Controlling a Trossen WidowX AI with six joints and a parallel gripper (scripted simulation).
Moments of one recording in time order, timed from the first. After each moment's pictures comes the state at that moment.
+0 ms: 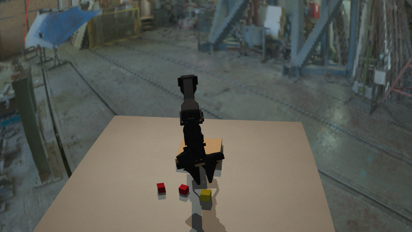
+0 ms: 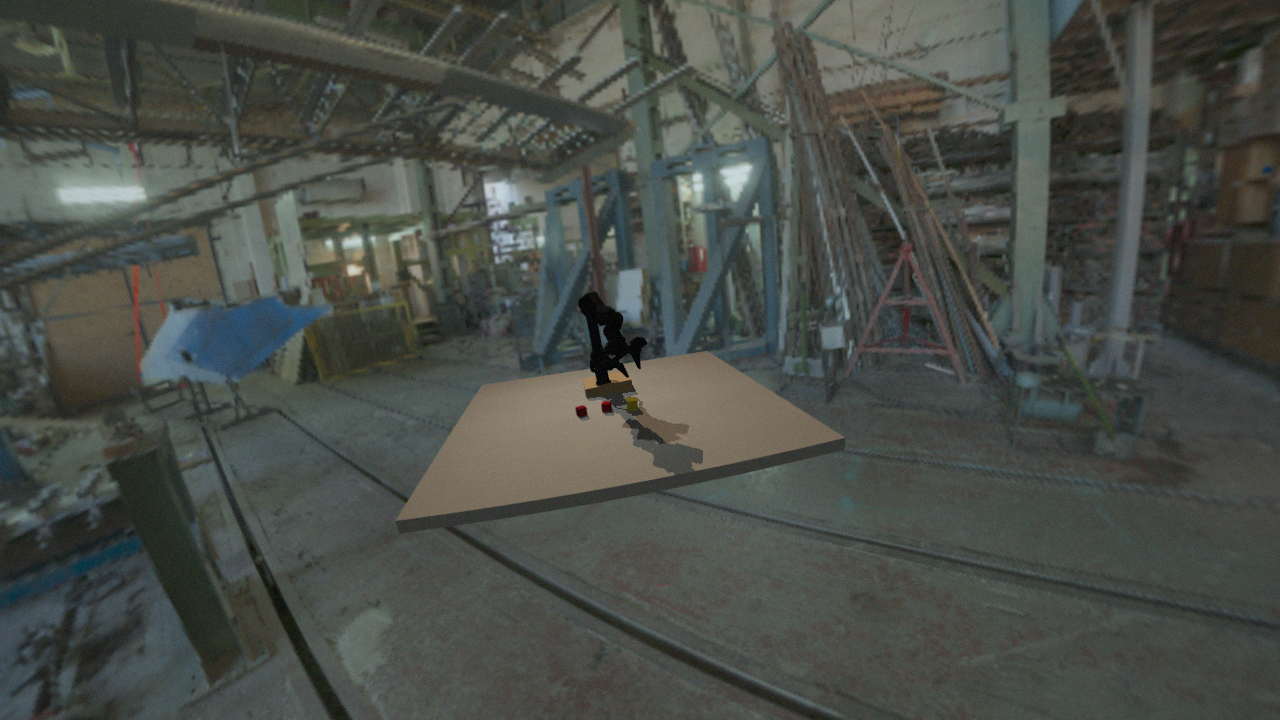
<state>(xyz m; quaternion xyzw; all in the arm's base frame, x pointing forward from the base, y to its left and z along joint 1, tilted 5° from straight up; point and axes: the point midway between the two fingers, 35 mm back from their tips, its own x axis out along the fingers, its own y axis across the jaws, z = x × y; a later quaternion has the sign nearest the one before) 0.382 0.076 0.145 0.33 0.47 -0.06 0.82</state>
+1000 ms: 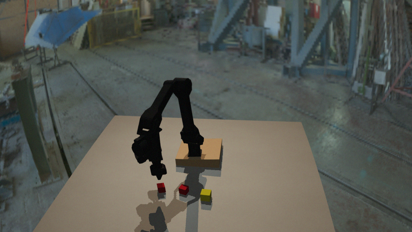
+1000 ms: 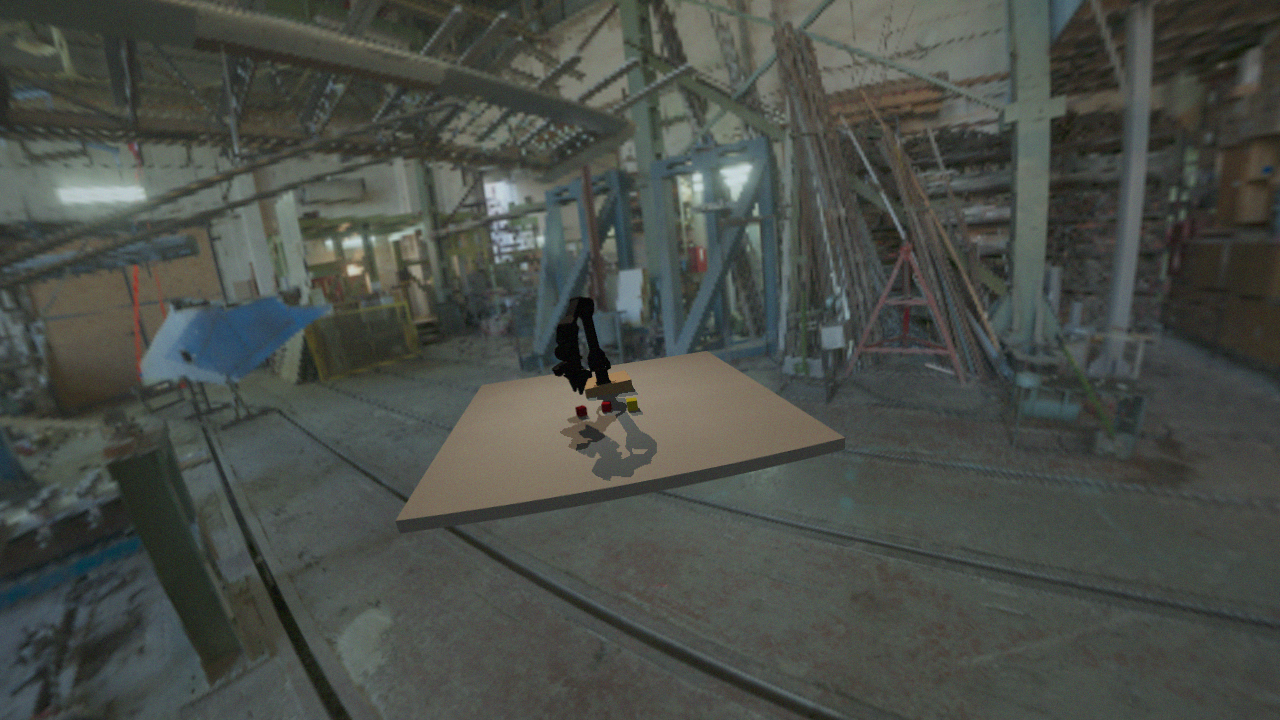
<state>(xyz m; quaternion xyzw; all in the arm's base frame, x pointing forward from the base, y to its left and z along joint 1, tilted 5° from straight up) 0.271 -0.126 0.087 0.38 0.56 -0.43 0.59</state>
